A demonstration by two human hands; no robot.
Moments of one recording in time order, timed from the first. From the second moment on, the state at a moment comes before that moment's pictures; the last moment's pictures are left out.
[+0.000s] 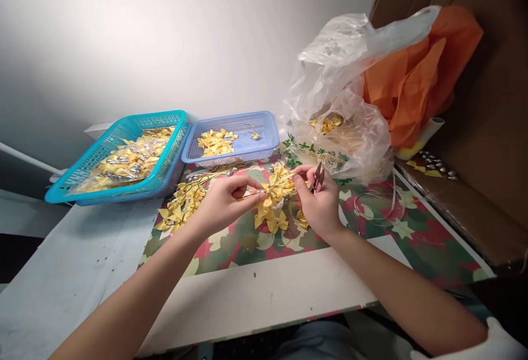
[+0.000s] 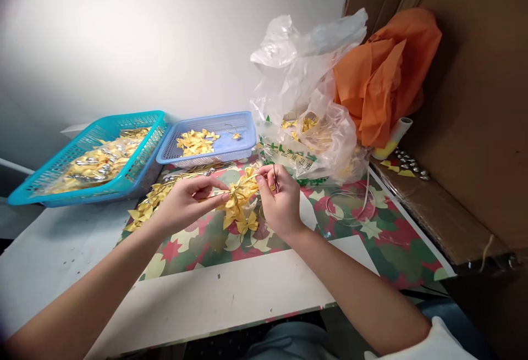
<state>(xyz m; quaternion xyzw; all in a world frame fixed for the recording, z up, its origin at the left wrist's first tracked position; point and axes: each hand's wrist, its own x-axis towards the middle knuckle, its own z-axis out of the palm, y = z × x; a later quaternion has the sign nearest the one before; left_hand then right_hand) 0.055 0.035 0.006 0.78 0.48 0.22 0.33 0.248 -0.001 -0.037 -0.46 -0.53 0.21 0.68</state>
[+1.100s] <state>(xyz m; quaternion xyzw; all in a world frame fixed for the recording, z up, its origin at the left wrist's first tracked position) 0.054 0.018 -0.021 0.81 0.43 0.37 0.16 0.249 -0.003 -0.036 -0.48 -0.71 0.26 0.45</state>
